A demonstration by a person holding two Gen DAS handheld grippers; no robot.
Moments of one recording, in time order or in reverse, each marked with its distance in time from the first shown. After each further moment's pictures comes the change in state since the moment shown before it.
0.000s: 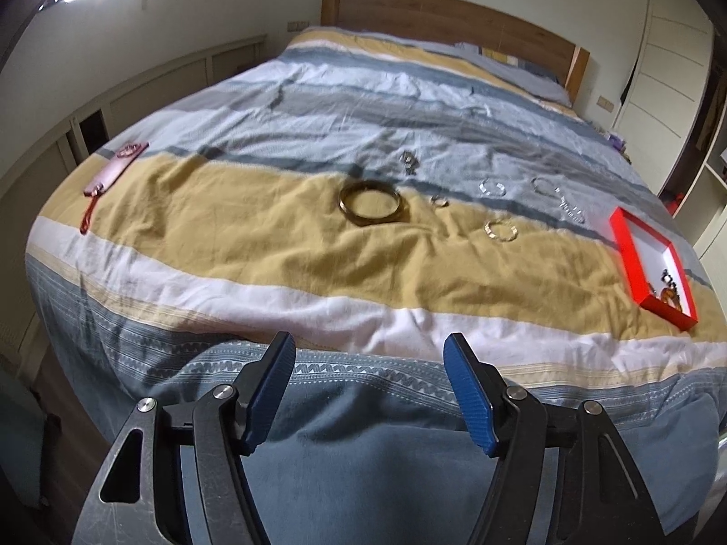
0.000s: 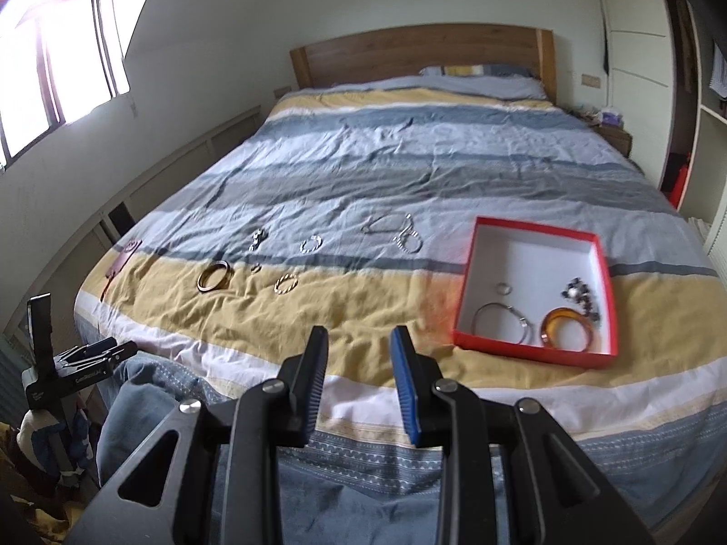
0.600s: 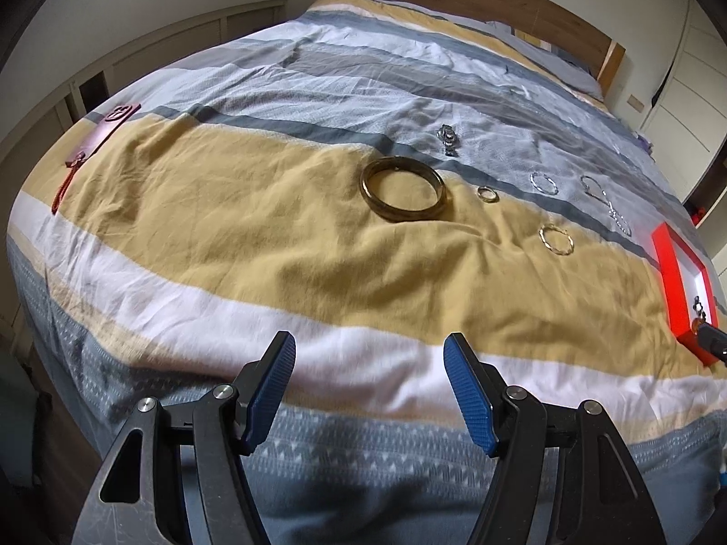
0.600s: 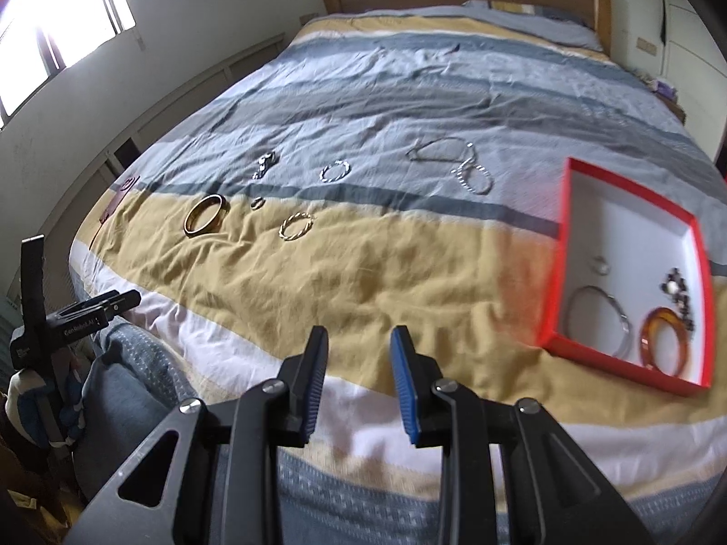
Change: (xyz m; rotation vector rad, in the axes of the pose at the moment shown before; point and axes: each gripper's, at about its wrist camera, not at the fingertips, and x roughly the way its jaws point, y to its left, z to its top) left arm 0.071 0.017 0.031 -0.070 0.088 0.018; right arm 0.130 0.019 0.006 -0.059 0.220 0.090
